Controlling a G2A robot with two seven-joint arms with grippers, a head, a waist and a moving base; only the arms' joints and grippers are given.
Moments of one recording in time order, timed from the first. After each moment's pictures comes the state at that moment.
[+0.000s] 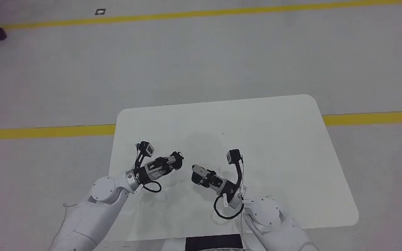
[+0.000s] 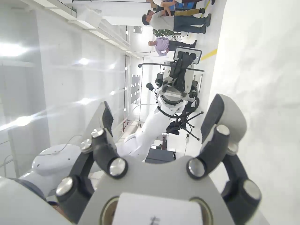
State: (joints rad) left arm 1.51 -0.96 -1.17 -1.46 -0.68 -0.34 -0.89; right arm -1.69 -1.35 1.05 -1.68 0.05 -0.34 0.47
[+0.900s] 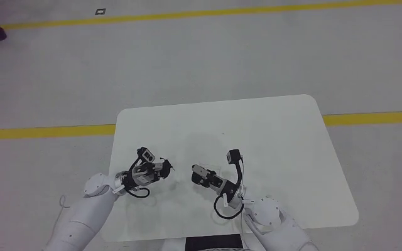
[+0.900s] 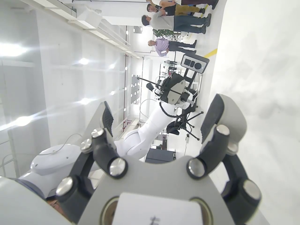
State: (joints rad) left arm 1.39 -0.98 -1.14 -1.18 -1.02 -0.22 -1.39; right arm -1.69 -1.35 1.05 -1.68 0.05 -0.34 0.47
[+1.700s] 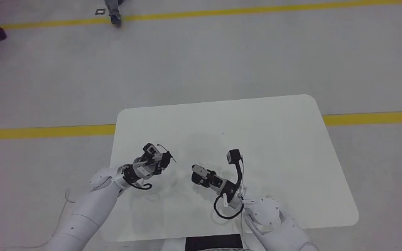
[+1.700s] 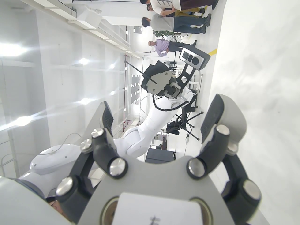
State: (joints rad) left arm 1.33 -0.99 -1.07 -1.18 -1.20 -0.03 -1.39; right arm -1.69 -1.35 1.05 -1.68 0.05 -0.34 0.47
